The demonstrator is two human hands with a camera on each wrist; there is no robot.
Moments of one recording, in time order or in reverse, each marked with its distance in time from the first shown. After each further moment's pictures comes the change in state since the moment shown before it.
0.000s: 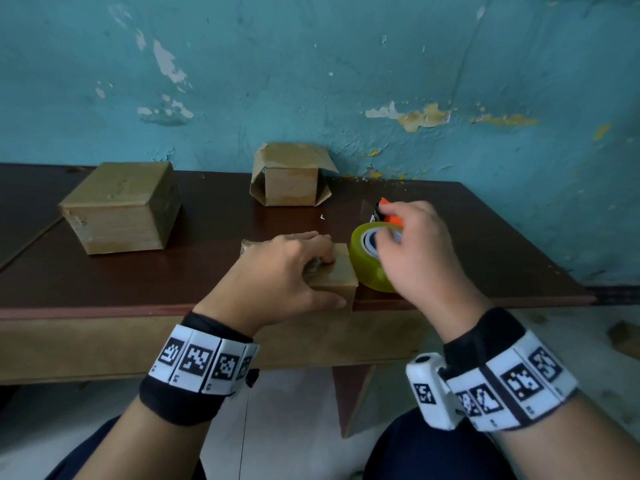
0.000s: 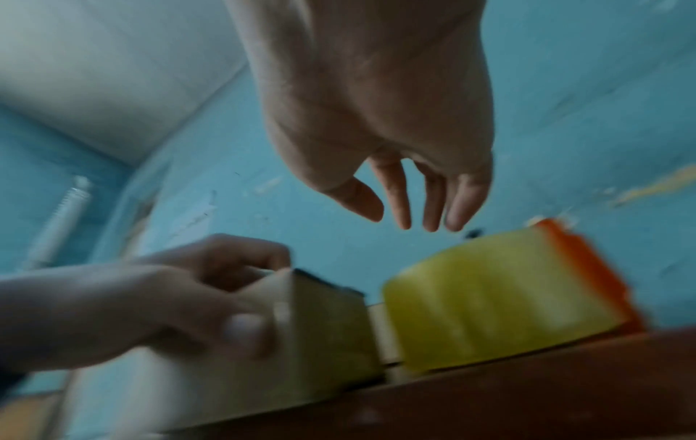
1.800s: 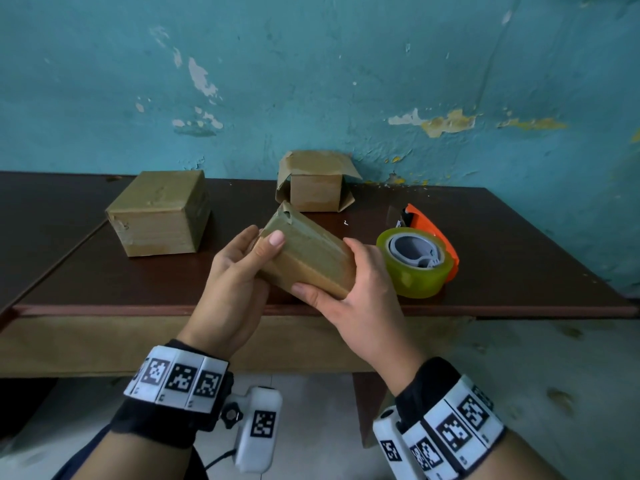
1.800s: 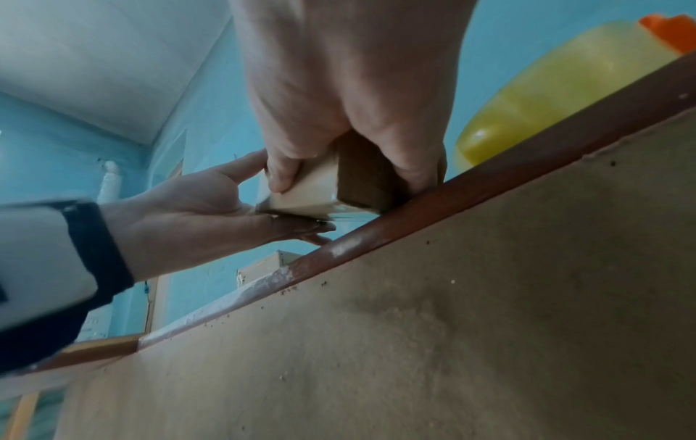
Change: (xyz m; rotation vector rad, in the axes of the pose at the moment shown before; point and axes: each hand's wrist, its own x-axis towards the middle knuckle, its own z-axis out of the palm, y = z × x) left_hand -0.041 -0.039 0.004 -1.544 0.486 -0.319; right_hand -0.054 -0.037 0.076 0.411 -0.100 -0.064
